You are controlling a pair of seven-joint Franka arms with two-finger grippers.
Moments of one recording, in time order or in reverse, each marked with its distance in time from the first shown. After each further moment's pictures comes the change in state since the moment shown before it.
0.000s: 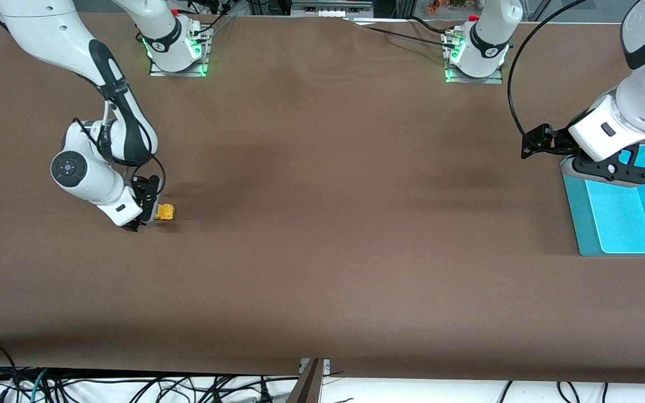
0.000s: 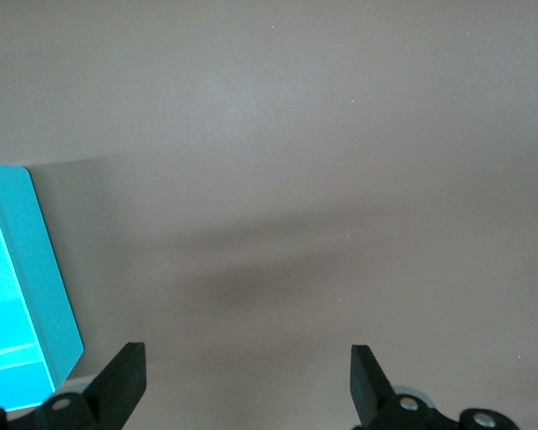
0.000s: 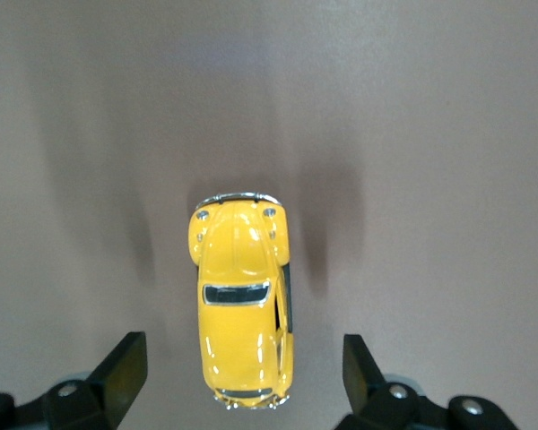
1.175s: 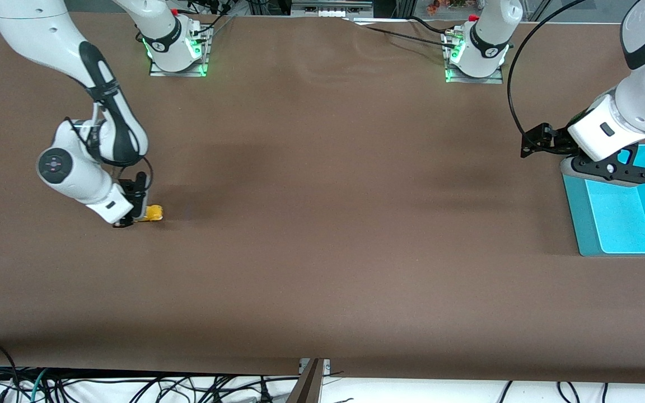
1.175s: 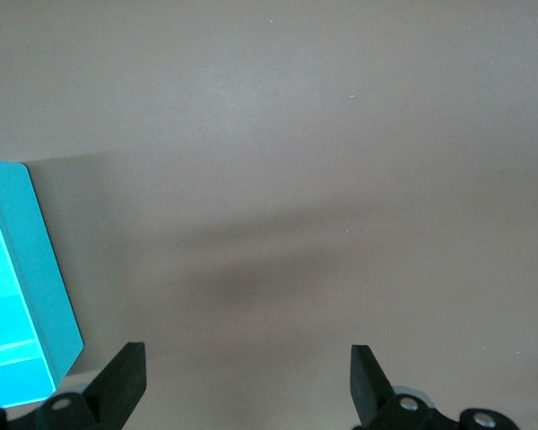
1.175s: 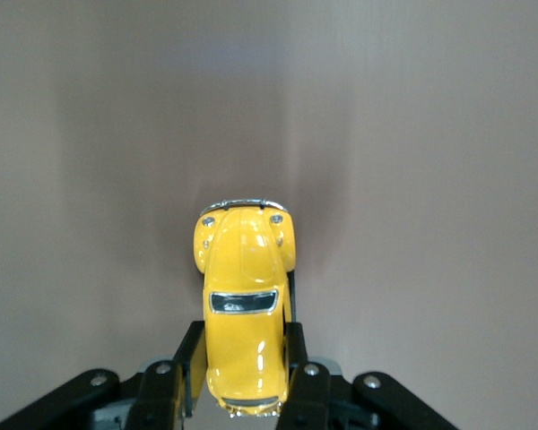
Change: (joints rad) left arm 0.000 0.000 -0.001 0.000 0.000 -0.010 0.000; right arm -0.122 0.003 -0.009 -0.020 0.000 0.077 -0.232
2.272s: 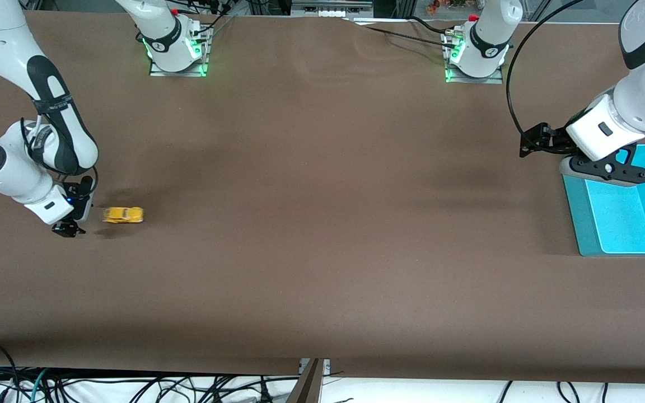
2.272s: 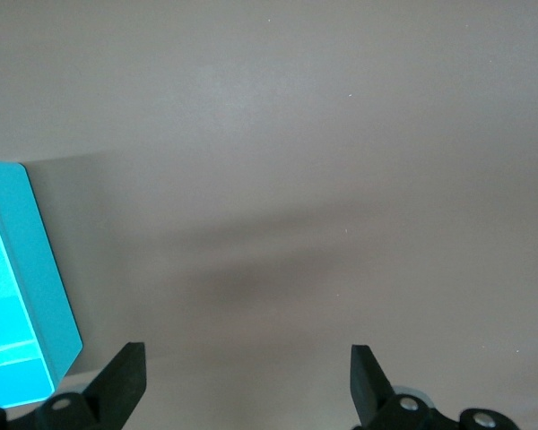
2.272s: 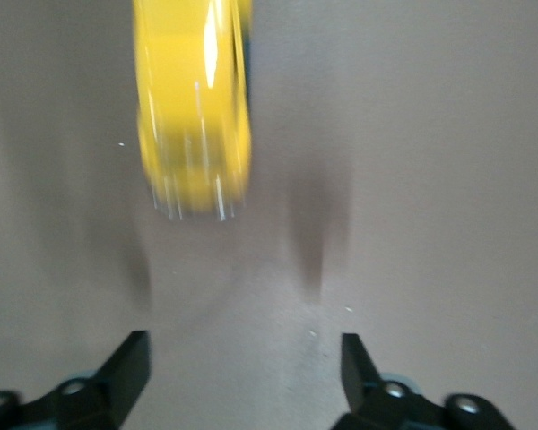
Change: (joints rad) left arm 0.000 0.000 -0.004 0.000 0.000 -0.001 0.000; right arm -0.183 0.061 0.017 0.076 0.001 0.088 -0.148
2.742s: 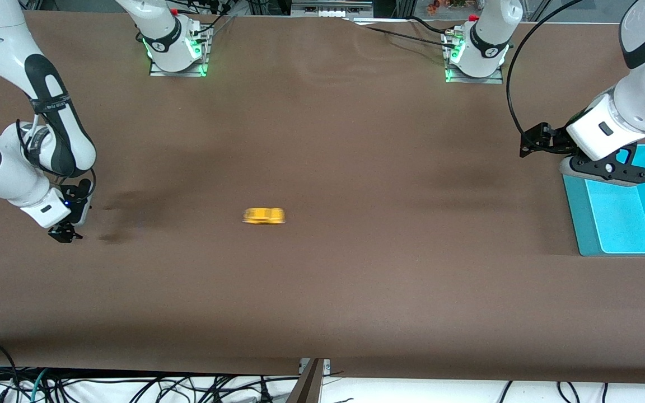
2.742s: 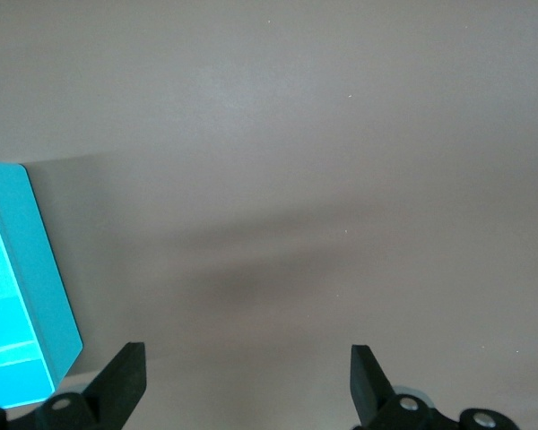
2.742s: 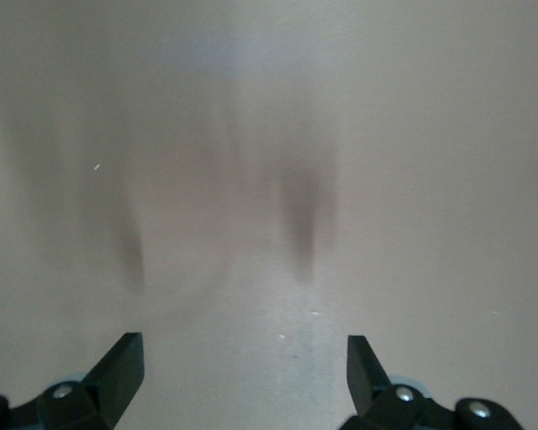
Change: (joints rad) left arm 0.000 0.000 0.000 0.002 0.000 0.000 0.000; right arm 0.000 -0.016 0.022 0.026 0.012 -0.029 0.072
